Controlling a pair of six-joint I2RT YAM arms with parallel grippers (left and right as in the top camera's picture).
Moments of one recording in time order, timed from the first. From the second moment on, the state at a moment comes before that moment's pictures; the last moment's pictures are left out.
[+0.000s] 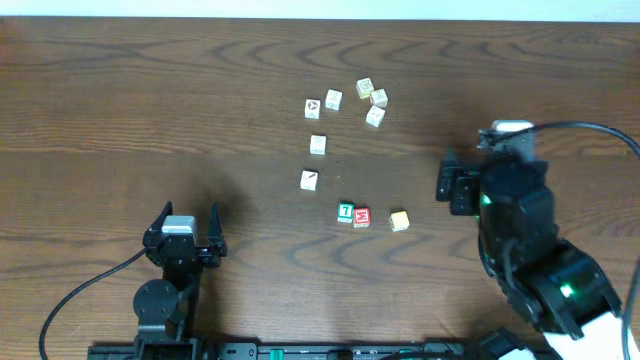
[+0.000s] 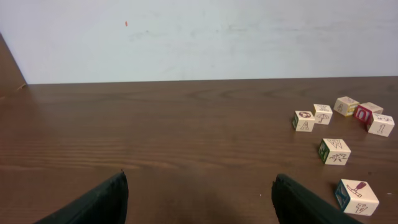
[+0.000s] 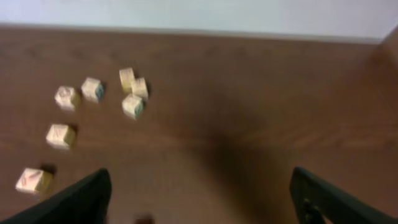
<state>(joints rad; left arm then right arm) -0.02 0.01 0.02 -0.11 0.01 0.01 0.49 0.93 1.04 -0.74 0.47 0.26</state>
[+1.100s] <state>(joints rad) -0.02 0.01 0.02 -0.11 0.01 0.01 0.49 1.48 0.86 -0.81 0.33 0.52</state>
